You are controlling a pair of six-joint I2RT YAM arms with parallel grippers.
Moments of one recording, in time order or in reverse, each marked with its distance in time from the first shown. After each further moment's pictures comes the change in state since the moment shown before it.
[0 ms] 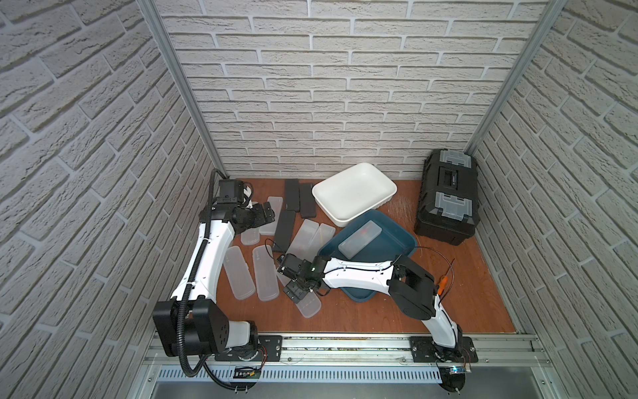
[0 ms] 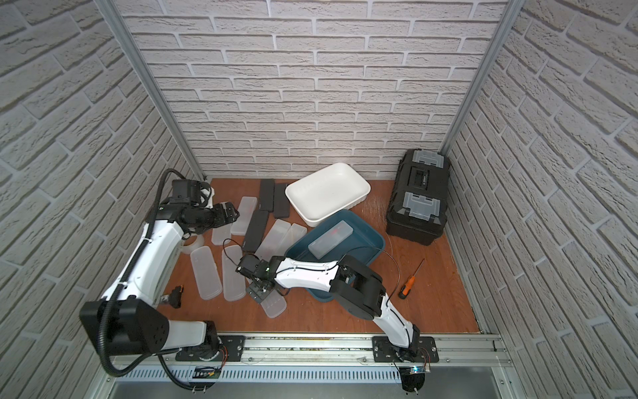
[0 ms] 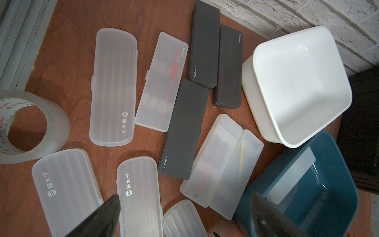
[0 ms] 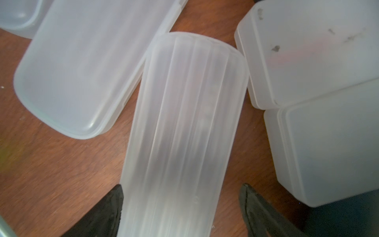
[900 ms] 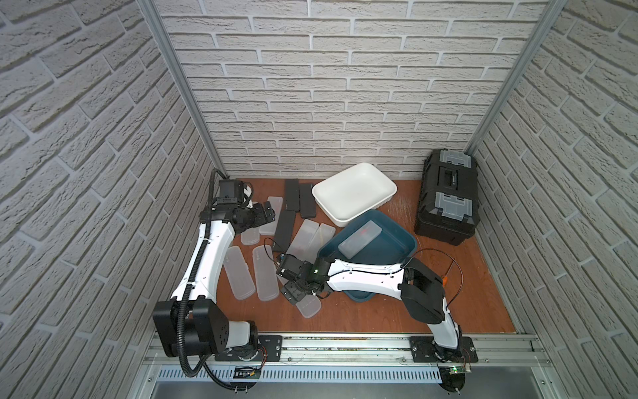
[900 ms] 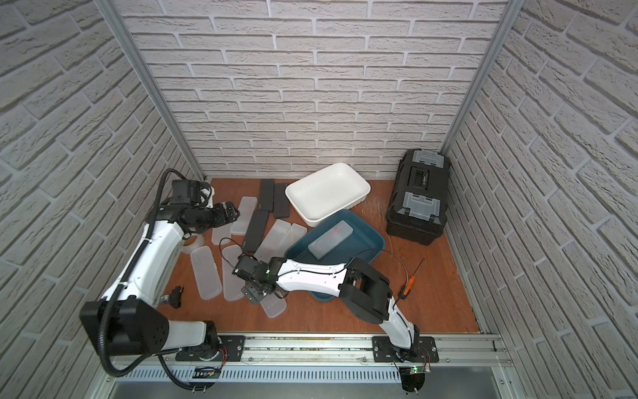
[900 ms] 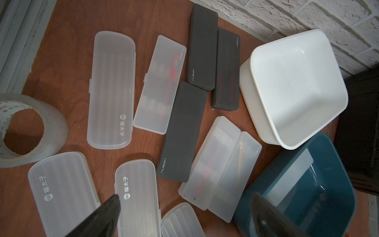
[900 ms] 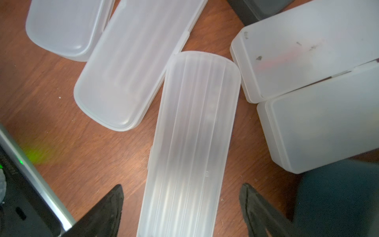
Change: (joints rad) left arm 0.000 -0.001 -0.010 0.021 0.005 -0.007; right arm 0.039 -0.062 0.014 -0.020 0.037 0.097
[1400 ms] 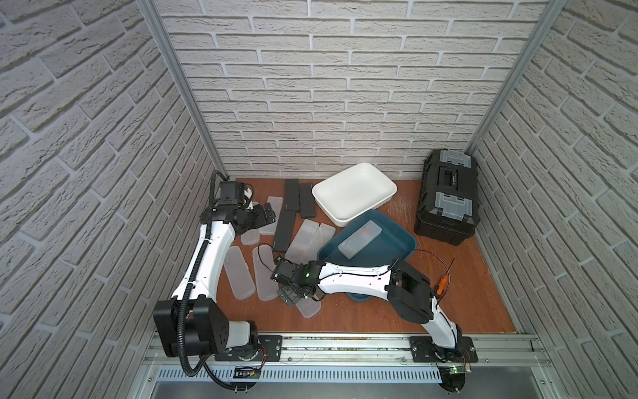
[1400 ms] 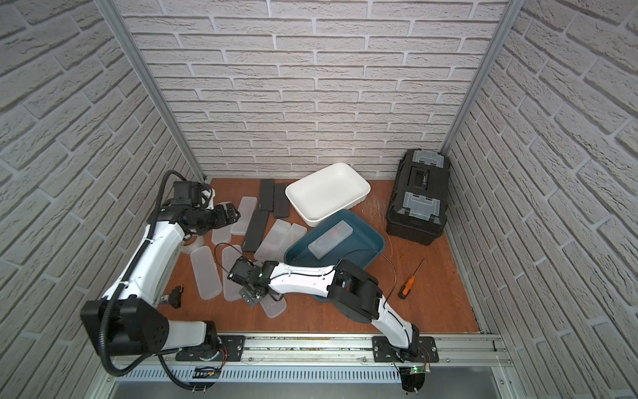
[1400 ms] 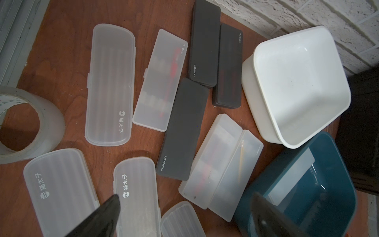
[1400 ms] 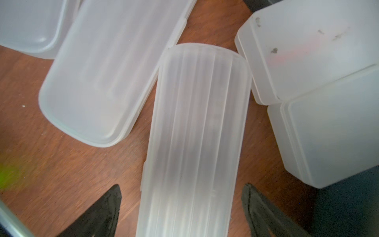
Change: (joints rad) left arm 0.000 -0.001 -0.019 0.006 0.004 -0.004; right arm 0.012 0.100 0.063 -0.026 0.042 0.030
